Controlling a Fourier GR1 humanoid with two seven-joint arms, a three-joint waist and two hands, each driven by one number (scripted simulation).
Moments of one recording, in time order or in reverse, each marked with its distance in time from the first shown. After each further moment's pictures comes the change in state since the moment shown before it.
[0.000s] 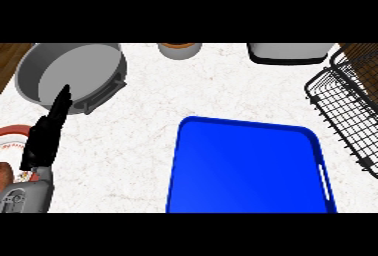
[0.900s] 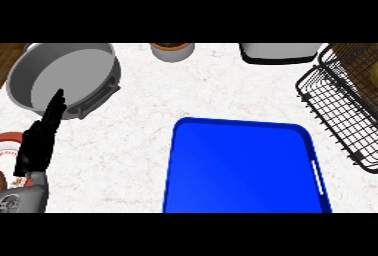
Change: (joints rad) left arm 0.033 0.003 0.021 -0.017 -0.001 0.003 0.008; right arm 0.211 0.175 -0.037 -0.777 0.068 0.104 0.118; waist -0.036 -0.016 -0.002
